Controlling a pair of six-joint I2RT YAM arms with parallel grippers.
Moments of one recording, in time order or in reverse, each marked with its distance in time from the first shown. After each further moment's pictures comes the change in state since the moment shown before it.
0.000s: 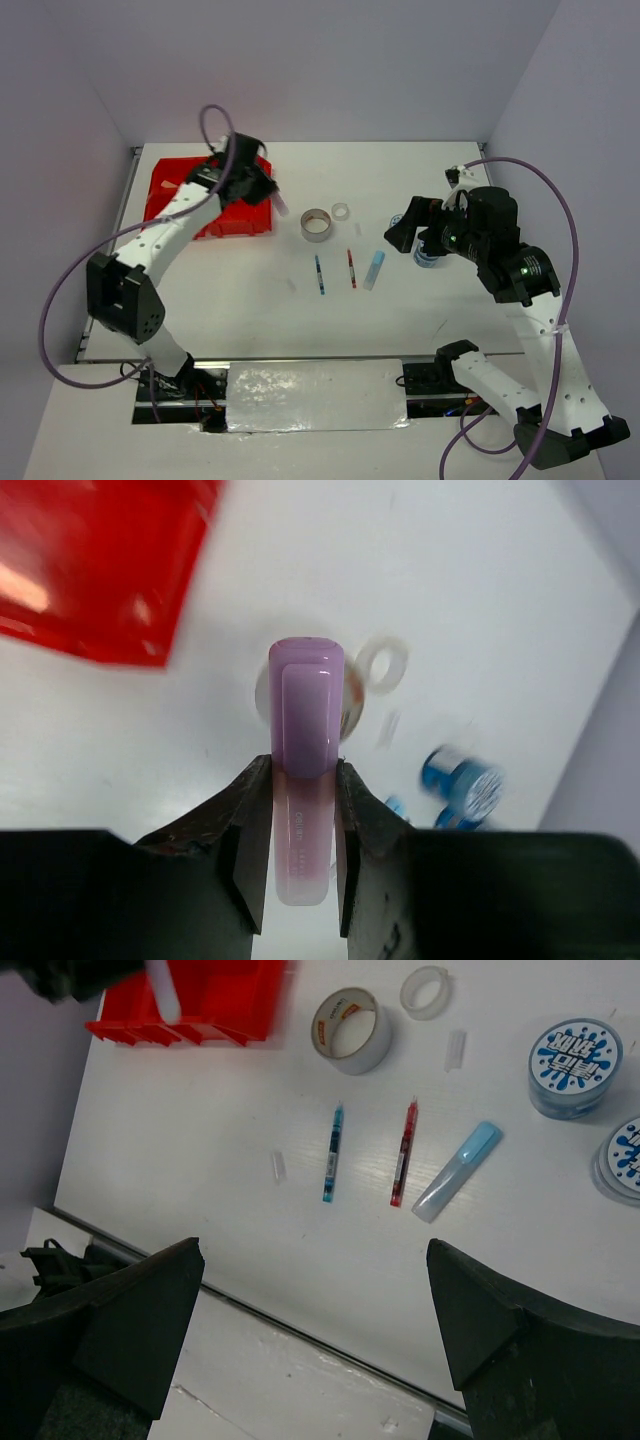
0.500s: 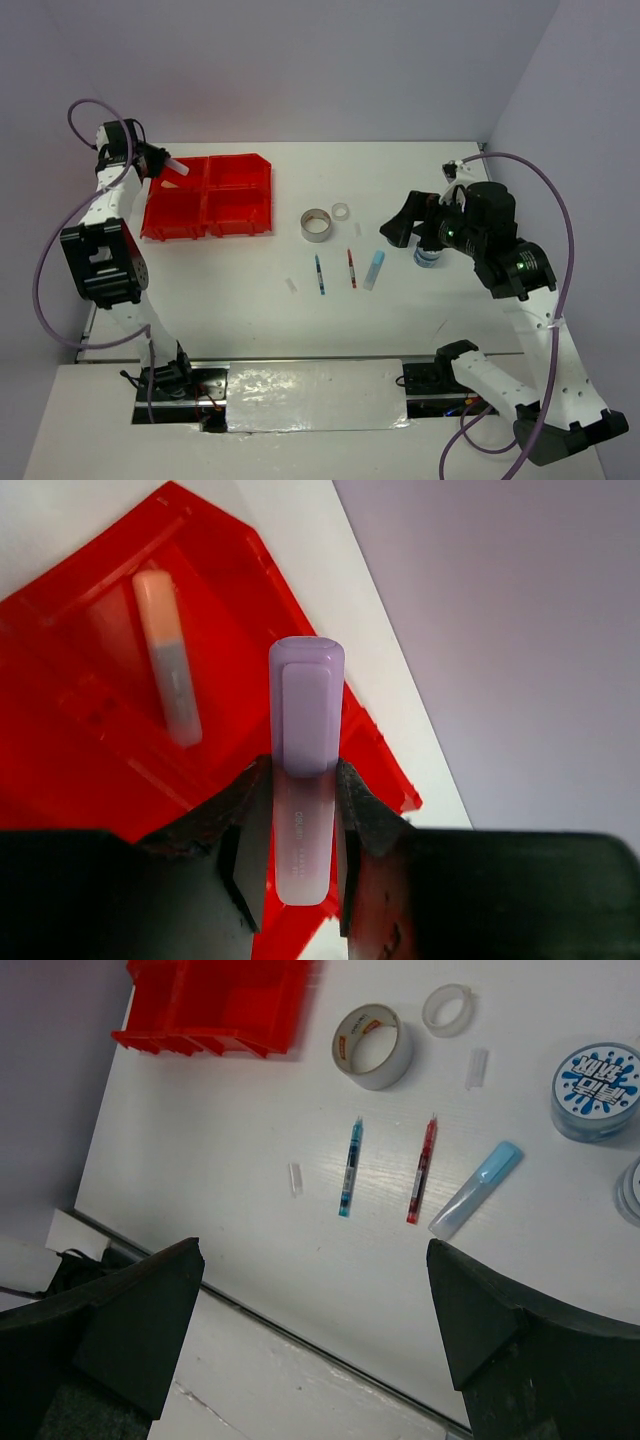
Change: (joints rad) left arm 0.704 0.188 0.060 0.326 0.161 0.044; right arm 0.000 0.020 -0.002 0.057 -0.036 0.015
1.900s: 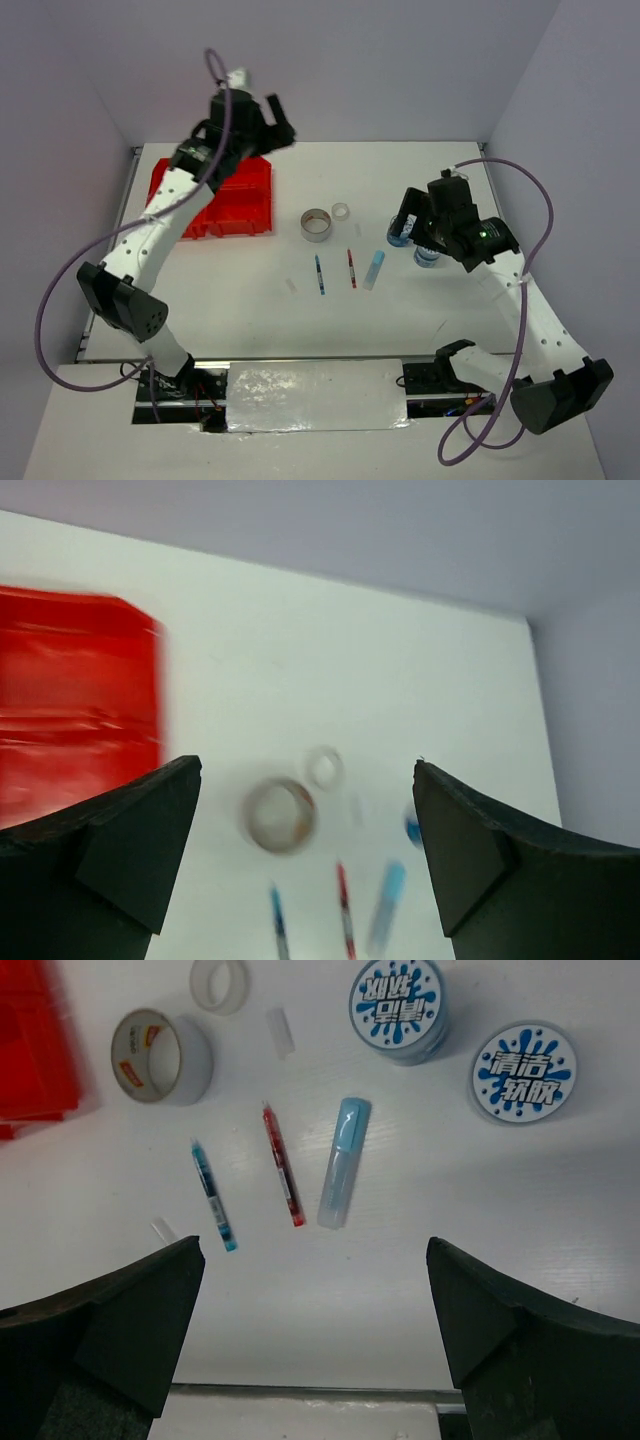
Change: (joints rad) left arm -0.592 -0.169 0.298 -0.241 -0.182 0.399; right arm 0.058 0.201 -0.052 -0.065 0.422 0.201
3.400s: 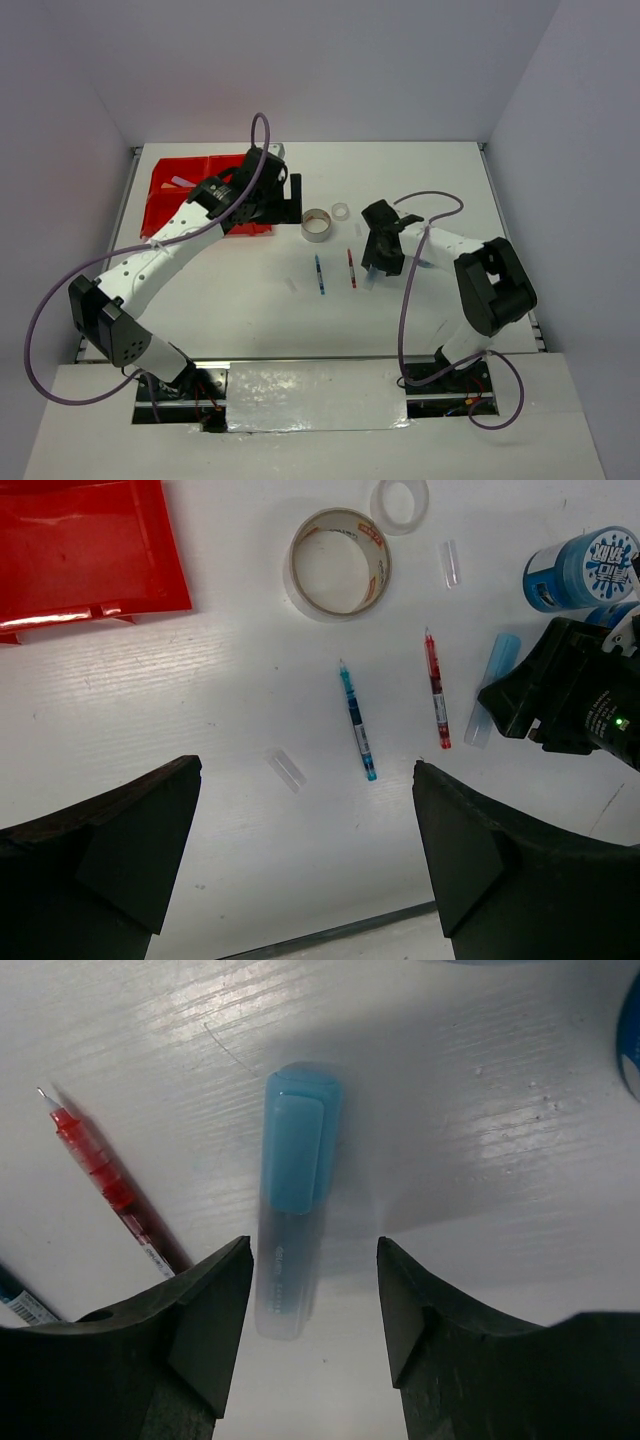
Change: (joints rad) left arm -0.293 -0.168 -0.326 -0.266 -0.016 0.034; right arm 0.126 0.553 -0.196 0.300 0.056 0.126
